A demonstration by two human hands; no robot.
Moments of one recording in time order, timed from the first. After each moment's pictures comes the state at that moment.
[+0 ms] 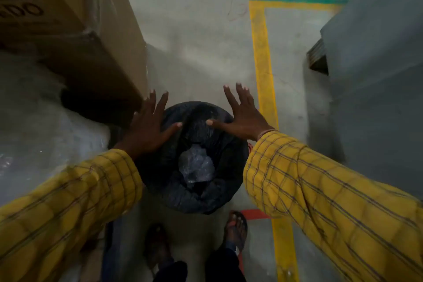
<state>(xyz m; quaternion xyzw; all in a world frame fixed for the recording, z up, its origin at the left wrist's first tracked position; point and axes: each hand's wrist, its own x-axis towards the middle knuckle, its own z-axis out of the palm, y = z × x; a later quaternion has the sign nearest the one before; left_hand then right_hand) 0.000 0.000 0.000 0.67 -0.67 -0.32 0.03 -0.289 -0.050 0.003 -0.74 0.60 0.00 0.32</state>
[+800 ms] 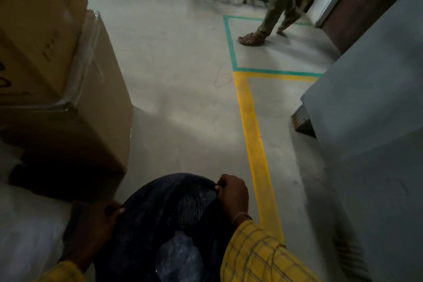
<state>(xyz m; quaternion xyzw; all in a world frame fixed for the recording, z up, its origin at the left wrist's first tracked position) 0.048 -0.004 -0.090 0.78 -0.47 -0.34 0.22 -0.276 -0.082 -0.104 -0.63 0.74 -0.11 0.21</state>
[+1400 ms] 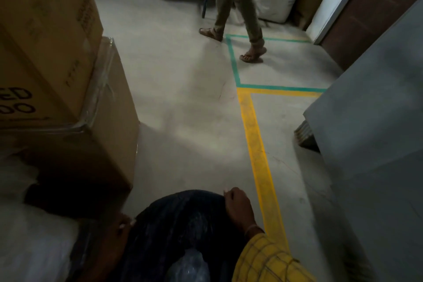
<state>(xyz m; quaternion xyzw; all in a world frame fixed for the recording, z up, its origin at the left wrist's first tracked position) 0.045 -0.011 -0.100 0.78 -0.41 -0.41 0.24 -0.273 -0.100 -0.111 -0.58 0.74 -0.13 0.32</state>
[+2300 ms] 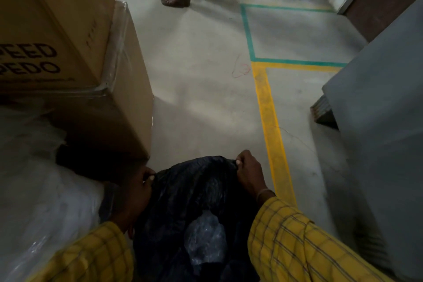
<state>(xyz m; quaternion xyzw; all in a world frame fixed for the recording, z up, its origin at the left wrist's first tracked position) 0.050 -0.023 -0.101 0.75 -0.46 -0.38 0.29 -0.257 -0.097 -0.107 -0.60 0.72 -0.18 0.30</state>
